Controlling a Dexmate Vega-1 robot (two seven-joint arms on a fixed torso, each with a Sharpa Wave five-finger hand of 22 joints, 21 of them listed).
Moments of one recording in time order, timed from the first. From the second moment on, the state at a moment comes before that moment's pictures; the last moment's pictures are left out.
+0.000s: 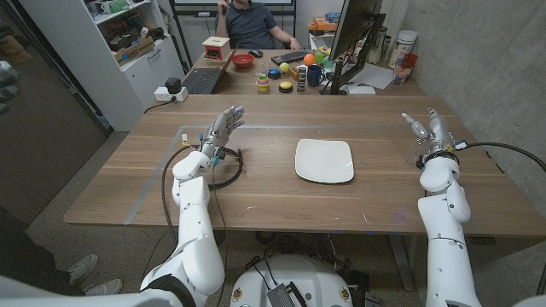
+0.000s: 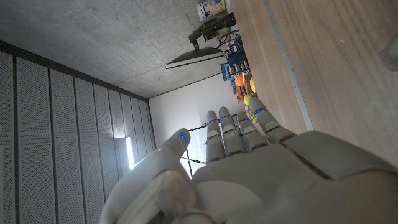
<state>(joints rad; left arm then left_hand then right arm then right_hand) 0.72 -0.28 -0.56 -1.24 0.32 -0.18 -0.66 0.27 0.11 0.60 0.15 0.21 0.34 -0.01 0.19 0.18 0.32 -0.06 0.19 0.18 0.12 -0.04 0.18 0.18 0.02 -0.03 0.69 0.17 -1.05 0.06 0.37 -1.73 -0.87 -0.04 -0.02 0.42 -0.07 0.27 -0.13 0.21 0.03 0.09 0.18 0.19 0.02 0.07 0.19 0.20 -0.05 0.13 0.17 0.17 -0.12 0.12 0.36 0.18</state>
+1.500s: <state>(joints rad) 0.71 -0.27 -0.56 -1.22 0.32 -0.19 -0.66 0.23 0.10 0.58 0.16 0.21 0.34 -0.01 0.19 0.18 0.32 -0.06 0.19 0.18 0.12 -0.04 0.19 0.18 0.02 -0.03 0.68 0.18 -1.06 0.08 0.41 -1.73 -0.87 -0.22 0.04 0.50 -0.12 0.21 -0.14 0.25 -0.12 0.12 0.20 0.20 -0.07 0.15 0.22 0.20 0.03 0.15 0.19 0.18 0.21 0.20 0.39 0.18</state>
